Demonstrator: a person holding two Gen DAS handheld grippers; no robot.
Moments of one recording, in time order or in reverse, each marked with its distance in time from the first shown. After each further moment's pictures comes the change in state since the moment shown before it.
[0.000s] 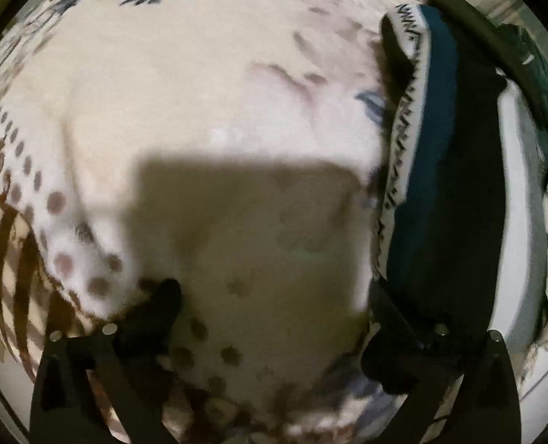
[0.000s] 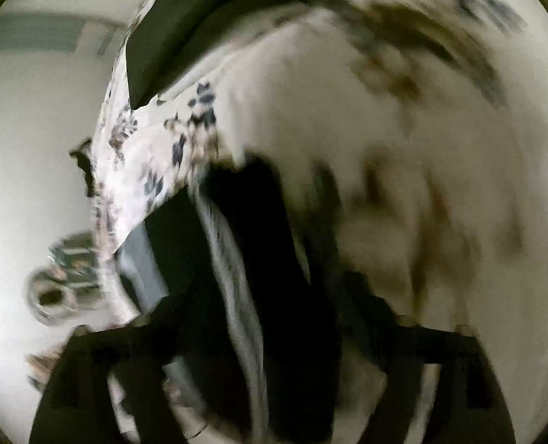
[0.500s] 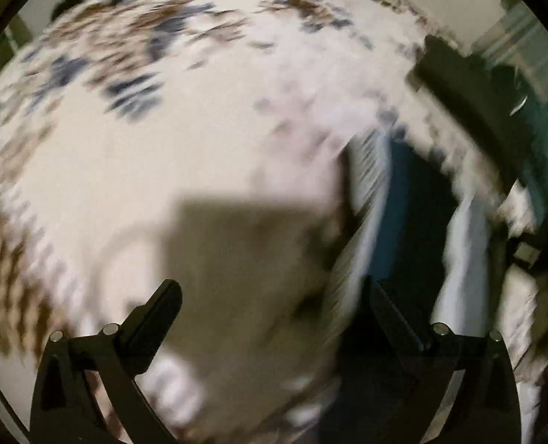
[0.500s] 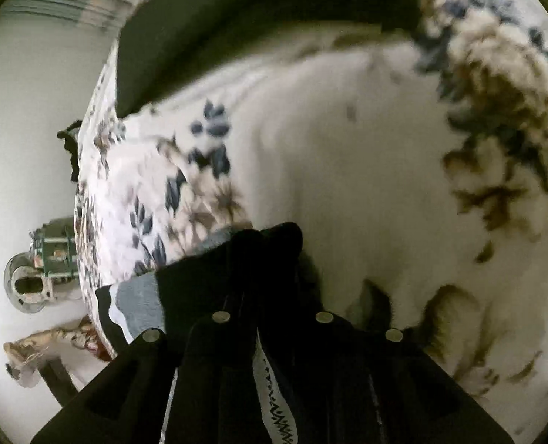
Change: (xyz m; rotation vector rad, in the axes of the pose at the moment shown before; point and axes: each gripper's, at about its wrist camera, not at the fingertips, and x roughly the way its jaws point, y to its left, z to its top) left arm -0.024 -0.056 0.099 -0.058 -0.099 -0.105; right arm 0.032 0.033 0.058 -0.050 0.050 -0.018
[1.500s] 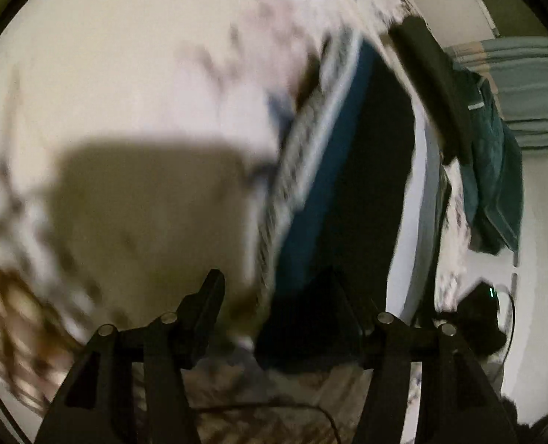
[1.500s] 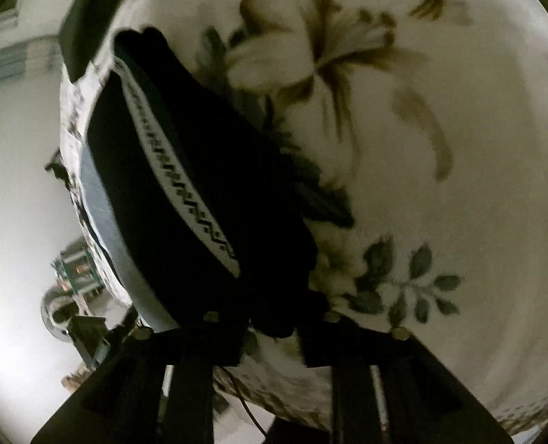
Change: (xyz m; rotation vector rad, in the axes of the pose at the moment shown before) left arm -0.026 0.057 -0.116 -0.129 0.192 -0.337; right arm -0.007 -0.079 -0.170 0.311 0.172 0.047
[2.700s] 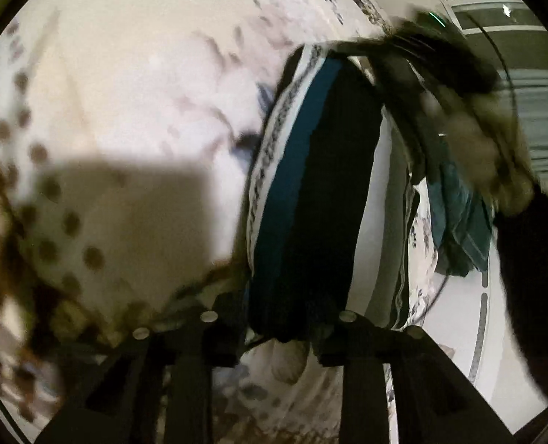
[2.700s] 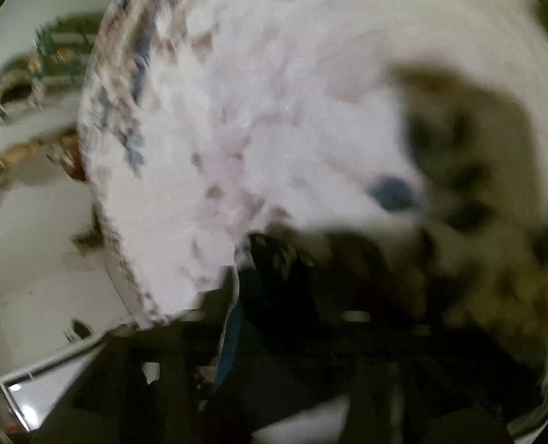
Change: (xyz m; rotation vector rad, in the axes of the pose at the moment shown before) left arm -0.020 0.004 -0.022 -0.057 -0.138 -0.117; right arm 0.177 0.351 0.070 -0.791 0.390 -0.242
